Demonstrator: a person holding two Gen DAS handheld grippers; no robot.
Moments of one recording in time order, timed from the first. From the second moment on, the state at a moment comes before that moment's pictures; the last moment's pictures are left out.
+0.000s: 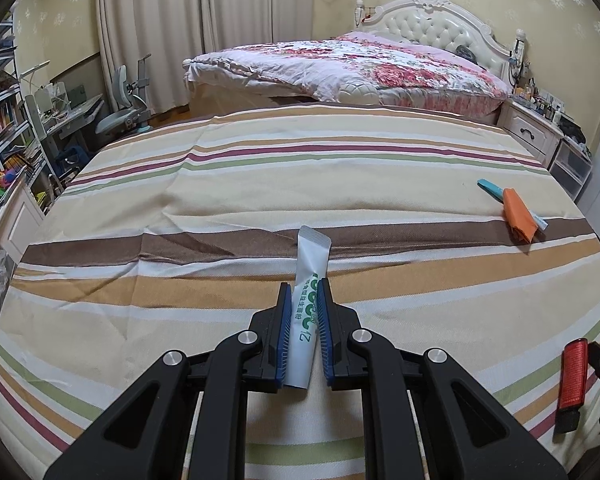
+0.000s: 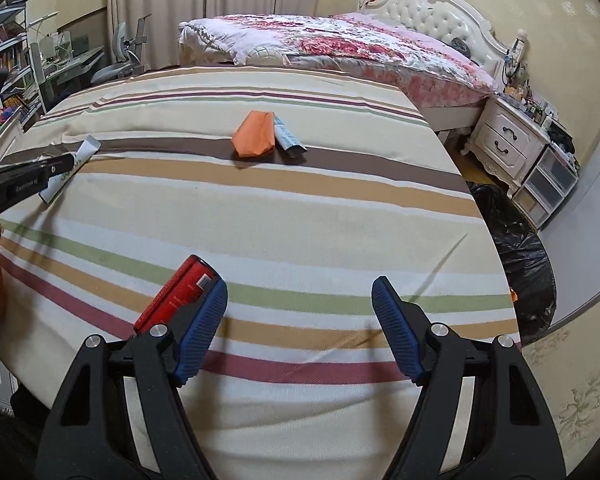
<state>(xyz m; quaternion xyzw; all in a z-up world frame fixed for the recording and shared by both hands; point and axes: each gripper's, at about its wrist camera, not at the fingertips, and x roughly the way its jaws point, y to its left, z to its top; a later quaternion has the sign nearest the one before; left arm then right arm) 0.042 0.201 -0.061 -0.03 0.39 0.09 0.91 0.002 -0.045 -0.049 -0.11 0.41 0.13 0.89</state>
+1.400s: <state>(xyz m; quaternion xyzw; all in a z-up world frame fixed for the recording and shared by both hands) 0.009 0.209 -0.067 -0.04 0.38 0.07 0.92 0.016 -0.024 -0.057 -0.08 0.42 0.17 0.89</state>
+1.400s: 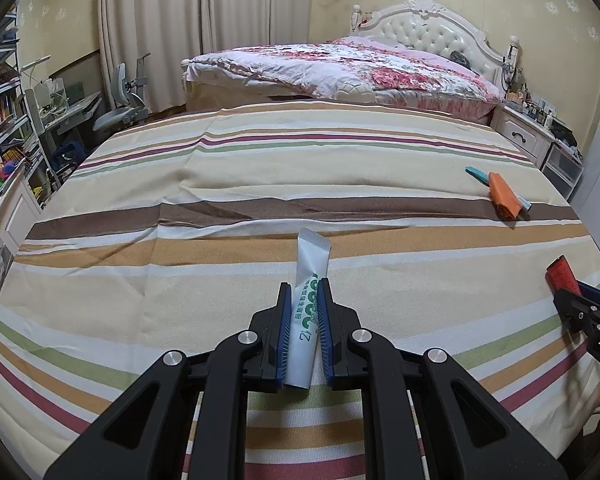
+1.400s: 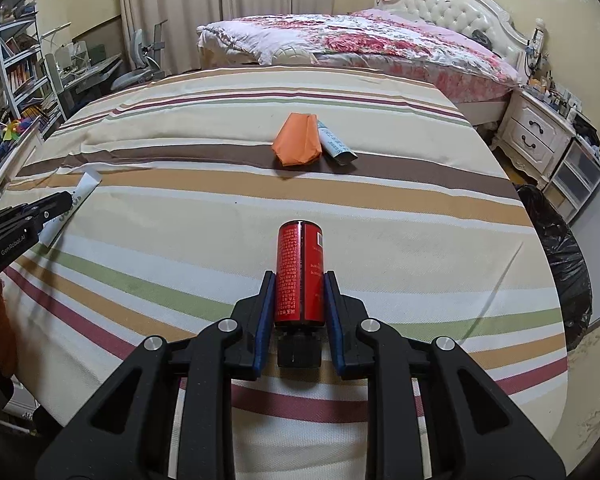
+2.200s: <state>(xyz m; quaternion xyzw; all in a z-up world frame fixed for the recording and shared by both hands) 0.013 0.200 -0.071 -0.02 0.41 0.06 0.91 0.024 -0.041 -0.058 -0.05 0.41 0.18 0.89</state>
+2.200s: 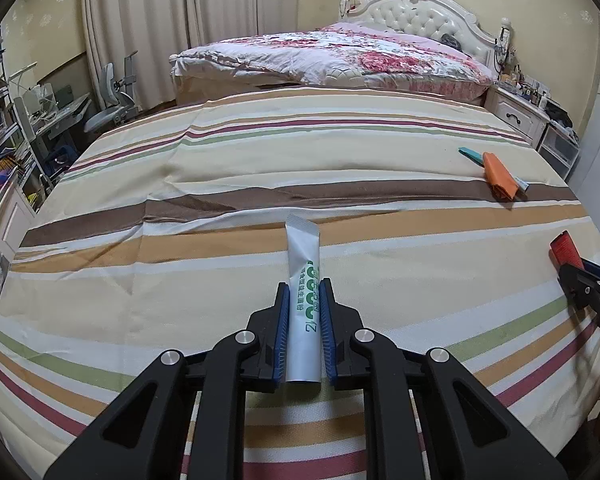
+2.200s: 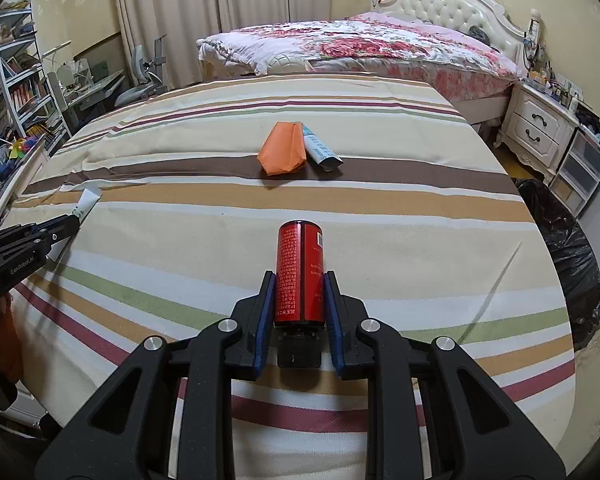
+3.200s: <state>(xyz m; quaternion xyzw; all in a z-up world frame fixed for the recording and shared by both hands) 0.059 0.051 -0.006 0.02 0.30 -0.08 0.95 0.043 -0.134 0.001 -0.03 0.33 0.06 0.94</state>
